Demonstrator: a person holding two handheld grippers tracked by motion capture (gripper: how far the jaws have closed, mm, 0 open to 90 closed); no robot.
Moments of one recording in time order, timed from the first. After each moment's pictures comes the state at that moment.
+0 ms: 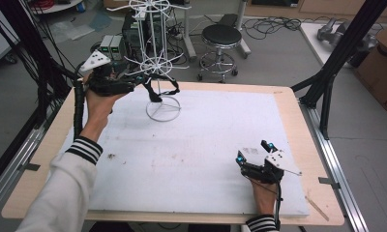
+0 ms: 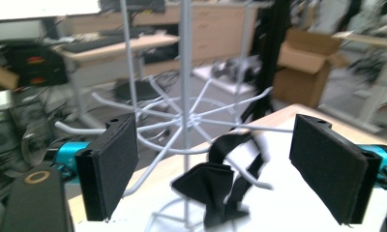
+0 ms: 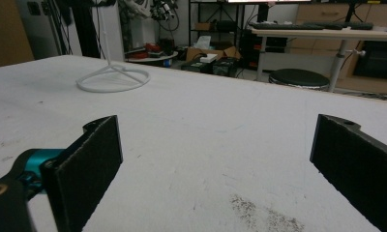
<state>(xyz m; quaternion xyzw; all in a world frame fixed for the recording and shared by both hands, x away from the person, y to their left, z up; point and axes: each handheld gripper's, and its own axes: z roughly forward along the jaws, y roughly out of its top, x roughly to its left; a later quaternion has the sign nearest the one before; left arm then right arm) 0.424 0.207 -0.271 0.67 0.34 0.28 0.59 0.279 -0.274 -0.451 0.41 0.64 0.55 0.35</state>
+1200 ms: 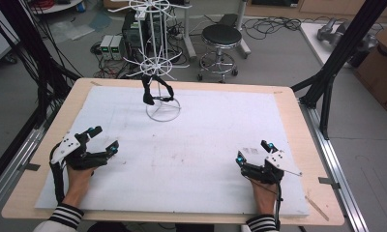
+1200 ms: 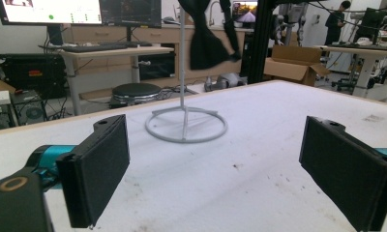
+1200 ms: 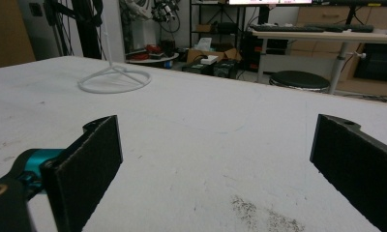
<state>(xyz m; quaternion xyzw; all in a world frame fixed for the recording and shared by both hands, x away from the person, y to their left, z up) 0.307 0.287 -0.441 0.64 0.32 0.29 0.64 0.278 -0.274 -0.451 0.41 0.64 0.55 0.35</state>
